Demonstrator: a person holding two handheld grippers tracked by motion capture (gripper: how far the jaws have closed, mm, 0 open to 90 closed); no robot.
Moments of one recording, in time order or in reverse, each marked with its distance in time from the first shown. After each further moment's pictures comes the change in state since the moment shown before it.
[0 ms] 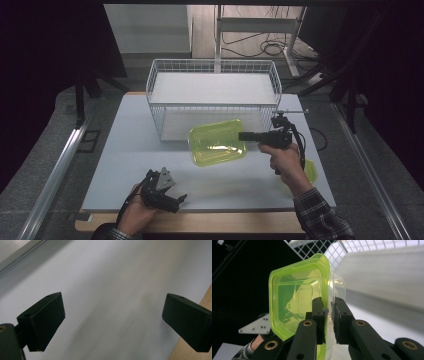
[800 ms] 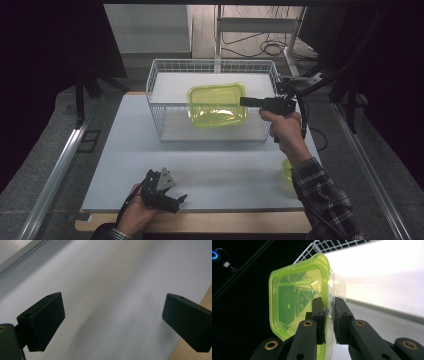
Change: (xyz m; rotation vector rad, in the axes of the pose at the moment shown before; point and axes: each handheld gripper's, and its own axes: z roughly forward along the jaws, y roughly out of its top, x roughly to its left) left arm 0.000 0.000 0.000 -0.001 0.008 0.016; right arm 0.022 0.079 -0.011 -0.123 -0.023 -0.040
